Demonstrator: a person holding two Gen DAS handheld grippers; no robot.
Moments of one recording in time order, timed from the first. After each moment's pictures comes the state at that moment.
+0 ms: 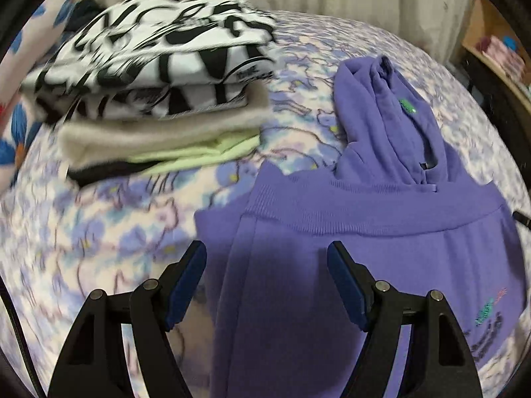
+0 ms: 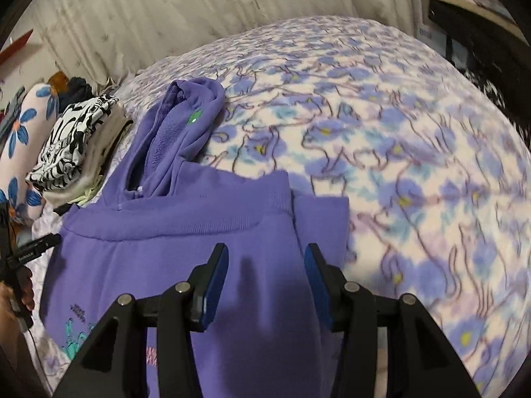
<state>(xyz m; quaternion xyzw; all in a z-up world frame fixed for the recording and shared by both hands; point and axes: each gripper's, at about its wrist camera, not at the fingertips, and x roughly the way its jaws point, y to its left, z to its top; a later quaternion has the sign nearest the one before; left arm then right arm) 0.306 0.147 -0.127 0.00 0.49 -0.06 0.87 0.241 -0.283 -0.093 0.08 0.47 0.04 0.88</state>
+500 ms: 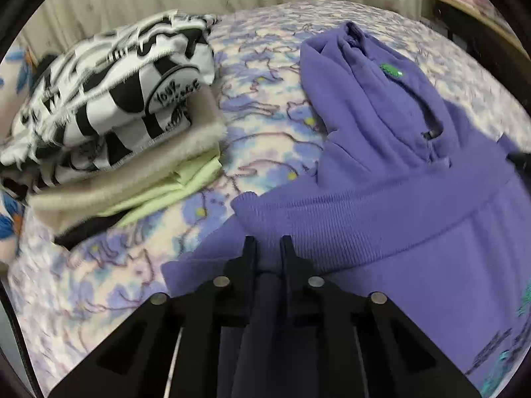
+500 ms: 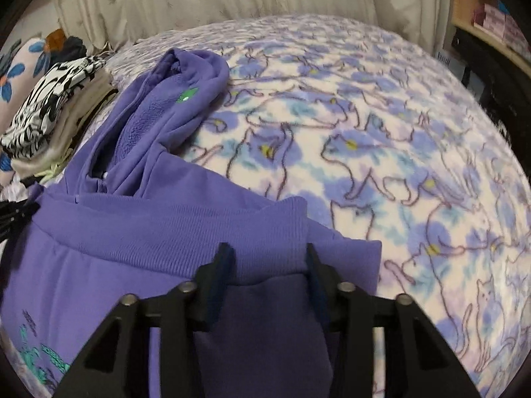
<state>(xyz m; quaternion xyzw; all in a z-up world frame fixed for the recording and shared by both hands) 0.327 0.100 -0.151 0.13 0.47 -0.07 0.87 0.277 -0.249 -0.124 -0.01 0.48 0.01 0.88</state>
